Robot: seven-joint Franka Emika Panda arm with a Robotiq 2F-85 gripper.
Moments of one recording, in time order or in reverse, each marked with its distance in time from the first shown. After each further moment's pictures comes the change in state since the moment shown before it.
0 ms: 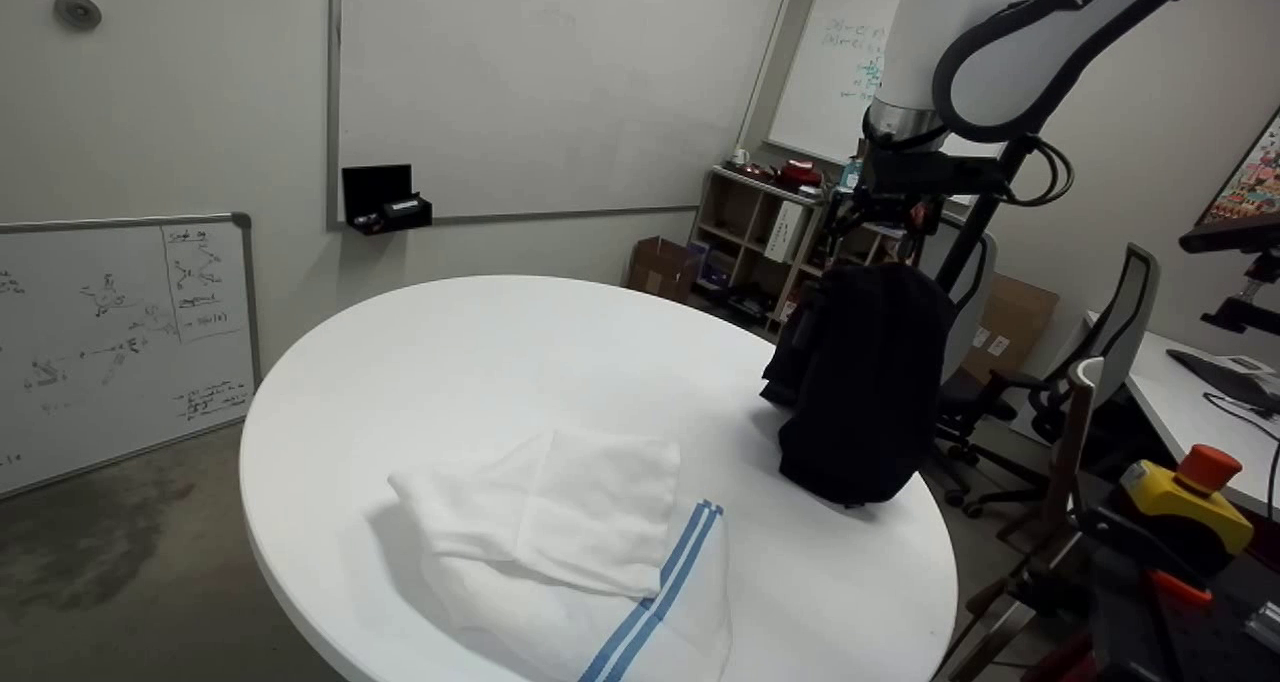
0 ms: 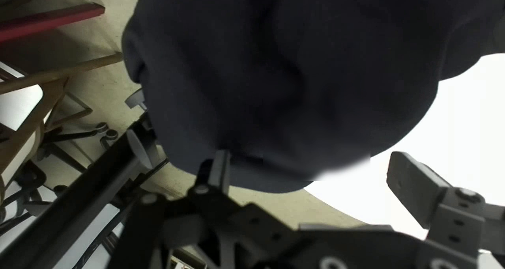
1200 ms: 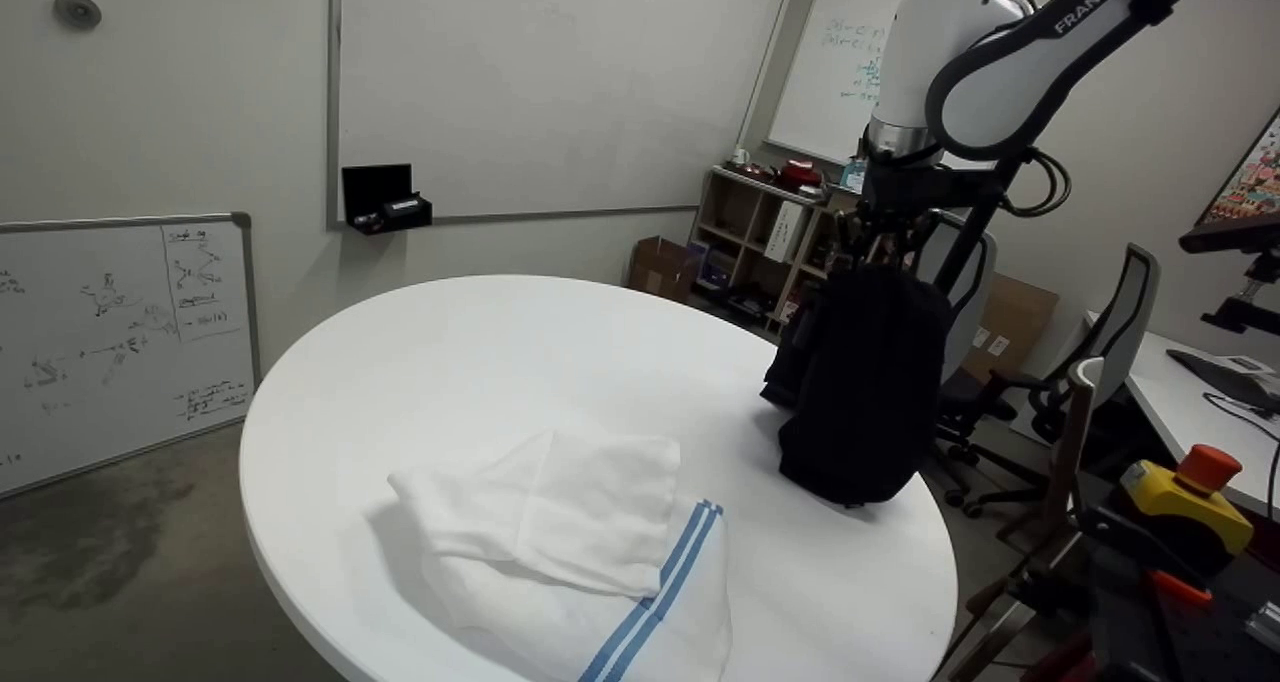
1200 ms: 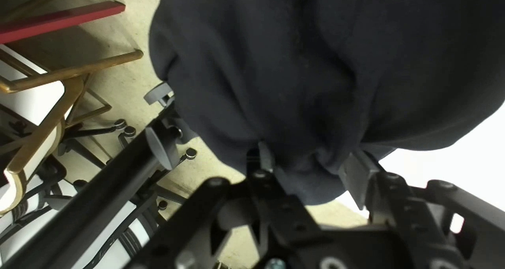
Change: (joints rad) arm 0.044 0.050 -0.073 0.022 -0.009 -0.003 0.000
